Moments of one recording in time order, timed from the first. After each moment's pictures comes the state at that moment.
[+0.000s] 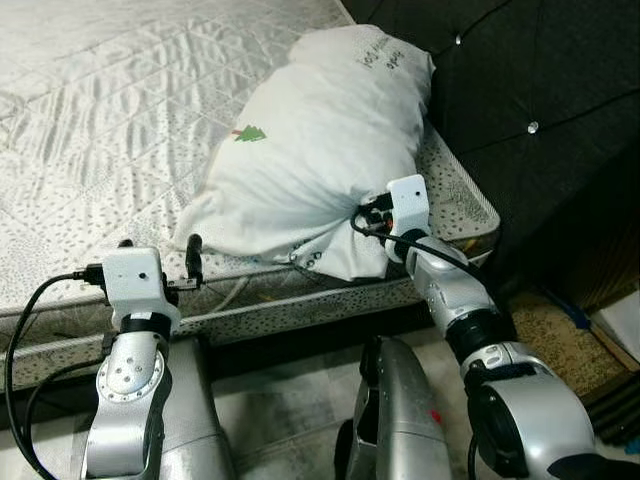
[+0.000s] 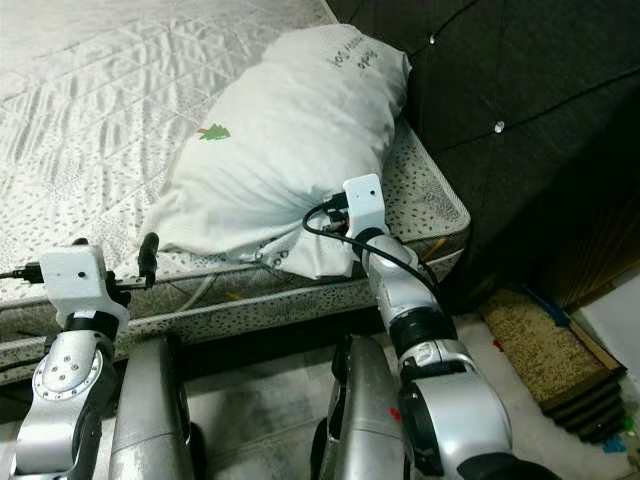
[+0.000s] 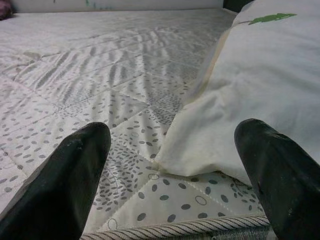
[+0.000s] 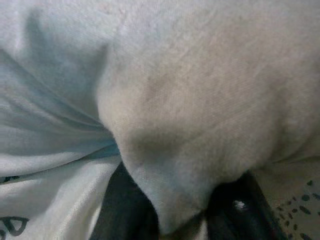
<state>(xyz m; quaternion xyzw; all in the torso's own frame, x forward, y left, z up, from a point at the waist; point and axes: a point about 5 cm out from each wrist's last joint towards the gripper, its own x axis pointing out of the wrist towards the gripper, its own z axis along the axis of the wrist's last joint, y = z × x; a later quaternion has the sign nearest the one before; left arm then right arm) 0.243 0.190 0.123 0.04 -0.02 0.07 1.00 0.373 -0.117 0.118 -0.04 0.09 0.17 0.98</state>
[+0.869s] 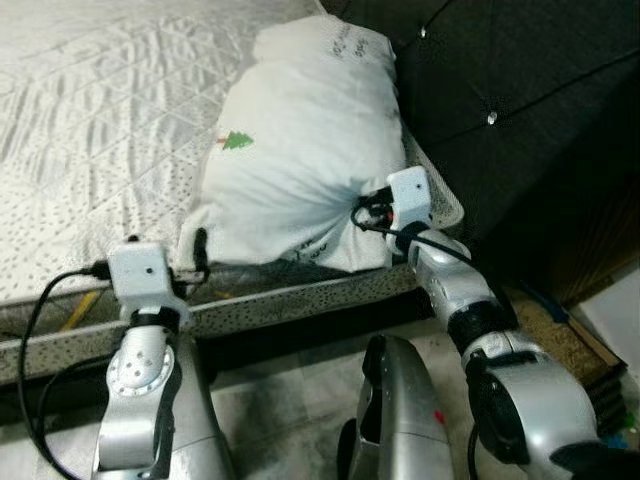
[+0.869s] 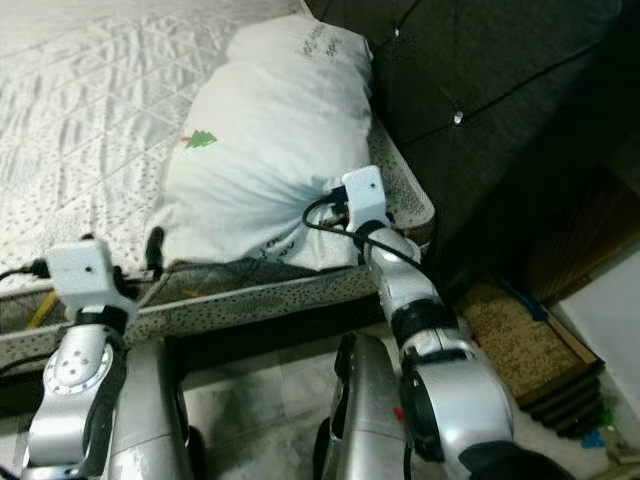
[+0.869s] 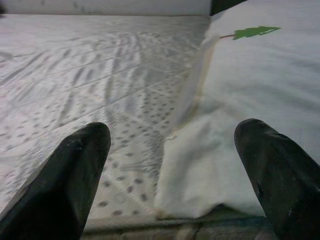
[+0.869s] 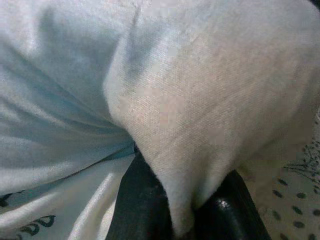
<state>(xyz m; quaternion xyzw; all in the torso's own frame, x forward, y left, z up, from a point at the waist) 0.247 0.184 0.124 0.03 -0.03 0.08 1.00 0.380 -0.115 0.127 -0.06 0.07 0.20 0.98</state>
